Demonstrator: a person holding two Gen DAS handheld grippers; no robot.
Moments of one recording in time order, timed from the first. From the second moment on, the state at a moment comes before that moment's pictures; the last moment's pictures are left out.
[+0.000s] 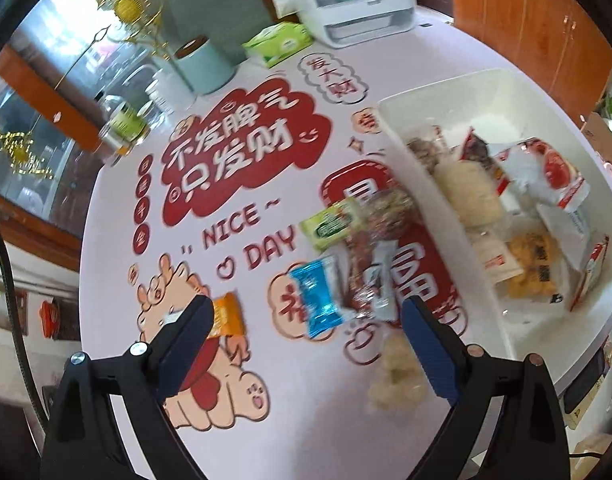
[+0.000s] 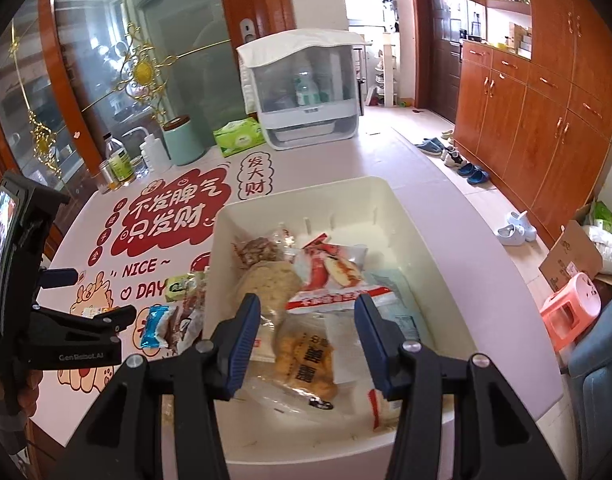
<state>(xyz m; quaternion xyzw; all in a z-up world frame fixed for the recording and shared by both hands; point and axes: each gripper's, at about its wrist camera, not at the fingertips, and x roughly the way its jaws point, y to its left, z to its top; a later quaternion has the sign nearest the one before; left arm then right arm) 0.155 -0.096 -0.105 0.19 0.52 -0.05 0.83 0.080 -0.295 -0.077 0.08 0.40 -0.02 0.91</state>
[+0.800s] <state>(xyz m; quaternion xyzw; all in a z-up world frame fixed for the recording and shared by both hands) 0.155 0.058 -0.140 0.13 0.56 0.00 0.82 0.091 -0.159 -0.069 0.04 0.39 0.07 0.92</state>
